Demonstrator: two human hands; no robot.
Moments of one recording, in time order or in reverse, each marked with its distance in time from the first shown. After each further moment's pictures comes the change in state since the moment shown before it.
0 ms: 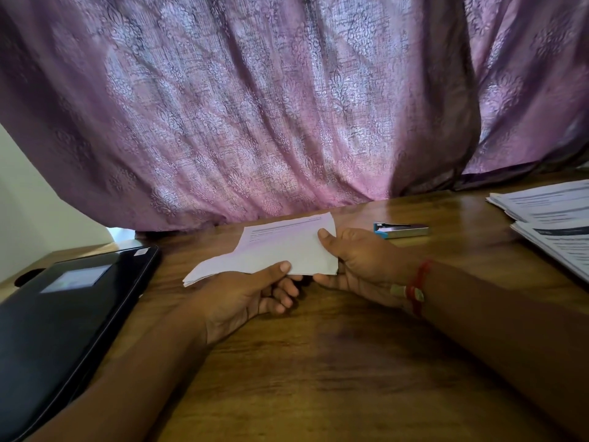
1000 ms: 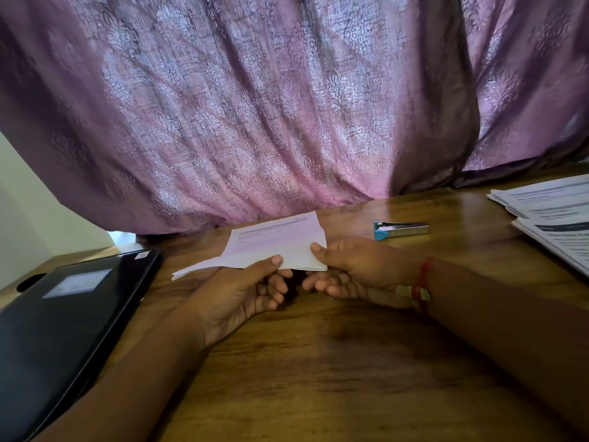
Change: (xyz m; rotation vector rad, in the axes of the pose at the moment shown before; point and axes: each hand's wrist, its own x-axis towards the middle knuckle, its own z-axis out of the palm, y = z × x) left_hand 0.001 0.004 0.000 -0.035 0.093 -0.012; right_hand -0.006 -0.002 -0.003 -0.187 -0.117 0.130
